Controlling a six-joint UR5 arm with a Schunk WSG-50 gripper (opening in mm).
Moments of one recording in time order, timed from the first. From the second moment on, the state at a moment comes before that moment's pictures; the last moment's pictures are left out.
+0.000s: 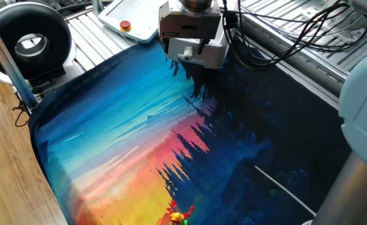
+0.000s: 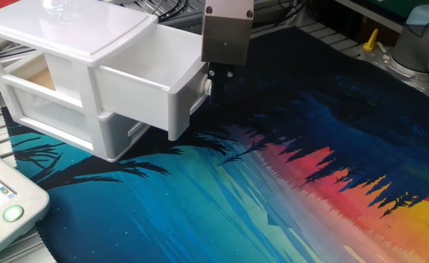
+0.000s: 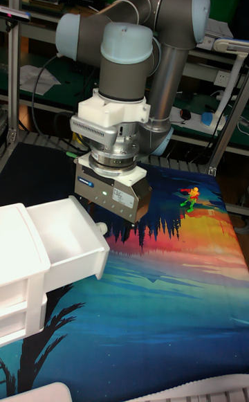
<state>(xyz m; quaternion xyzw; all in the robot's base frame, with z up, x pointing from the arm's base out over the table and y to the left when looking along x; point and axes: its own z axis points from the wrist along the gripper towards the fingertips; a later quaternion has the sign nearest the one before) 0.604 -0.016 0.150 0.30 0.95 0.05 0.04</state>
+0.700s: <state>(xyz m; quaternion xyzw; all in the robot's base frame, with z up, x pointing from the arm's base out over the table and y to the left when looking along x) 0.599 -0.020 0.148 0.30 0.95 0.06 0.04</state>
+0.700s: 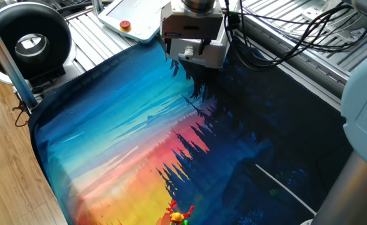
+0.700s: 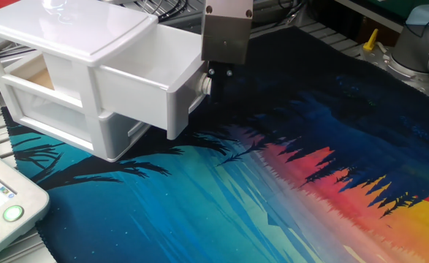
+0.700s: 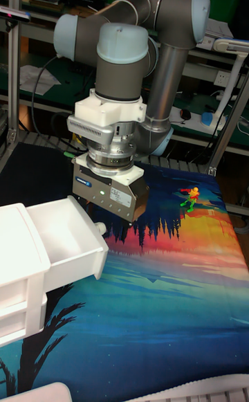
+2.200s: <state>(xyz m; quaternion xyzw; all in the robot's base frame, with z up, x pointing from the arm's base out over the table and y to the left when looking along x) 0.594 -0.026 0.134 0.31 0.95 0.03 0.04</state>
